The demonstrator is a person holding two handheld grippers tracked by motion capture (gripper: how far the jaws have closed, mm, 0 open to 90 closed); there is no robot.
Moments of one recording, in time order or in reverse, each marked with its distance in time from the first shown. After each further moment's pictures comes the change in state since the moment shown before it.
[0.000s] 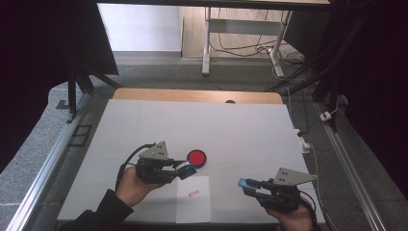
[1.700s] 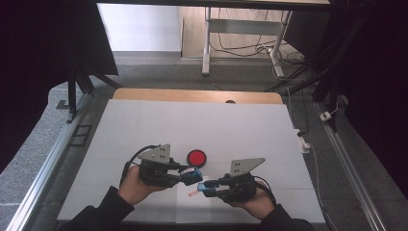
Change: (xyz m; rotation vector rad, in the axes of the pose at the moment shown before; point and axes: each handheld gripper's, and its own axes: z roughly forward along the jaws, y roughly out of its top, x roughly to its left) left arm -0.002 0.004 0.005 -0.052 -0.180 0.091; right arm 0.012 0.027 0.099 0.032 0.392 -0.083
